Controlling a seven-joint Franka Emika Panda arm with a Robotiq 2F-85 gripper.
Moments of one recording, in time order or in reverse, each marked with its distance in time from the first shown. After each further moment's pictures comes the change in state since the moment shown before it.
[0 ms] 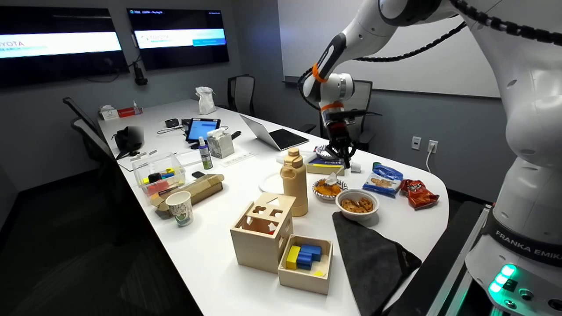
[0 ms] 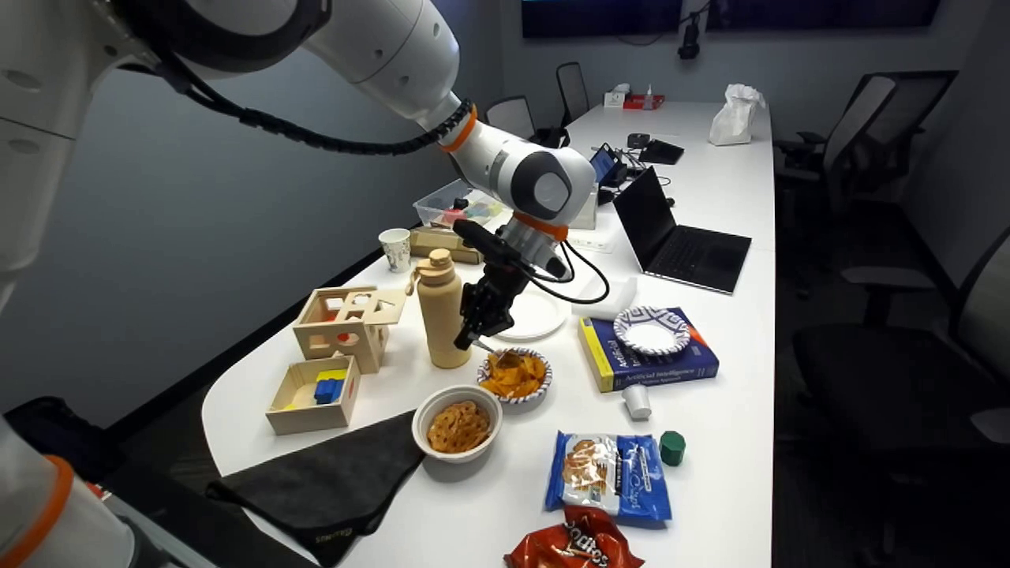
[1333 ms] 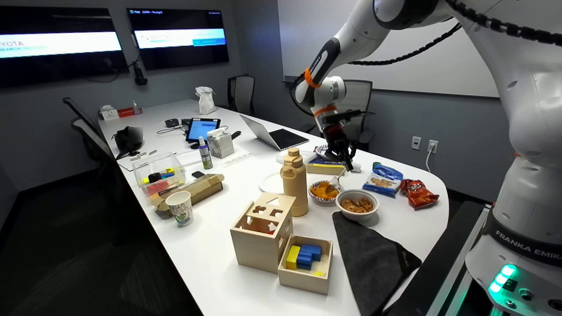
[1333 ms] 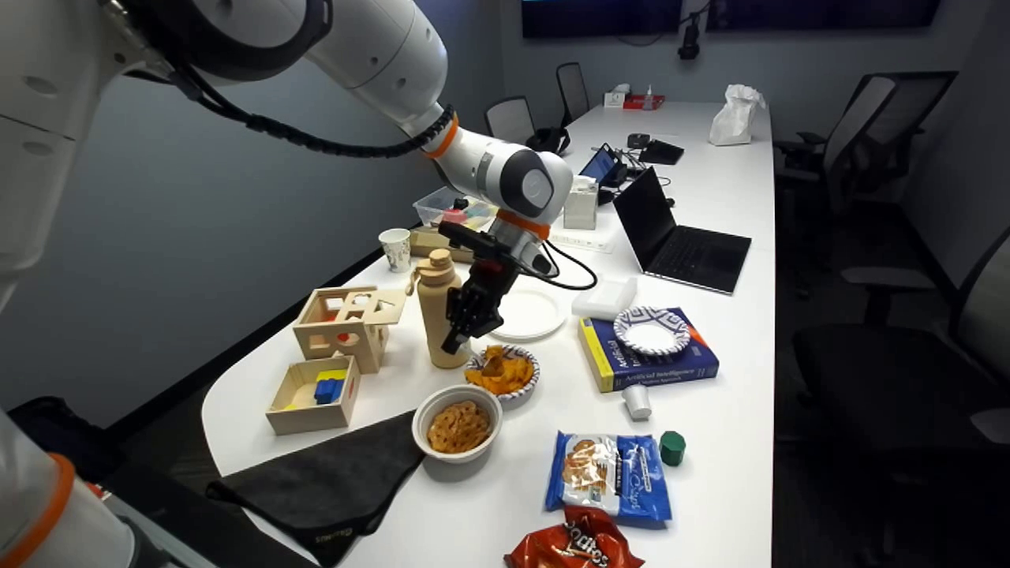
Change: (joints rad) arm 0.041 0.022 0.019 0.022 -0.090 -0.078 -0.003
